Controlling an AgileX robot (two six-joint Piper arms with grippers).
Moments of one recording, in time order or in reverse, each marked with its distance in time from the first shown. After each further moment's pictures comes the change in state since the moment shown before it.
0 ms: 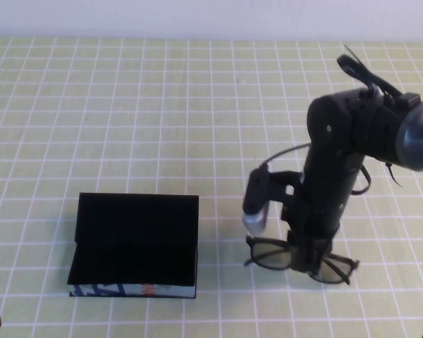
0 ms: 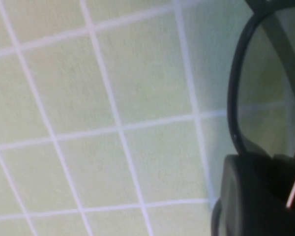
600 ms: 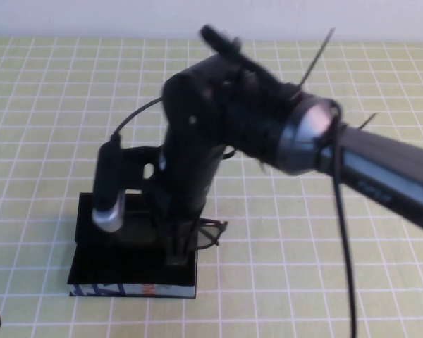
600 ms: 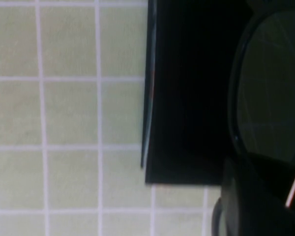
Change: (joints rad) right arm 0.340 0.119 -0.497 -0.040 0.028 0.122; left arm 0.000 0.000 0.000 0.000 0.000 0.000
